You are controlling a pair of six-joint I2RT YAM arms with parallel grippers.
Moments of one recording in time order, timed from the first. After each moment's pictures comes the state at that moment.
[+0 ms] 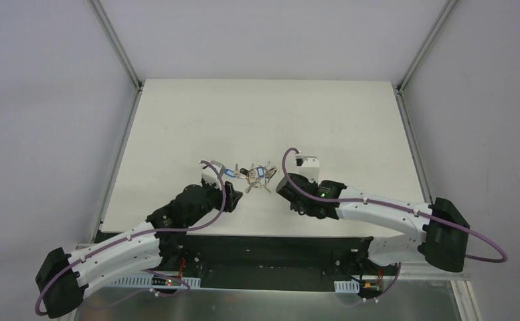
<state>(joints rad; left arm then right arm) -0.88 0.66 0.27 0.06 -0.25 -0.37 1.15 1.27 0.86 -0.73 0.57 1.00</state>
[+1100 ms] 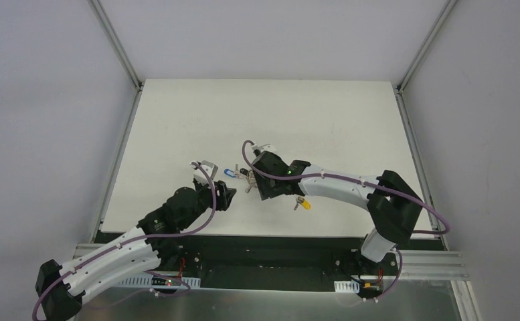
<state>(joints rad) -0.88 0.53 0.28 -0.03 -0.31 -0.31 1.03 1.65 1.10 -0.52 0.24 0.54</state>
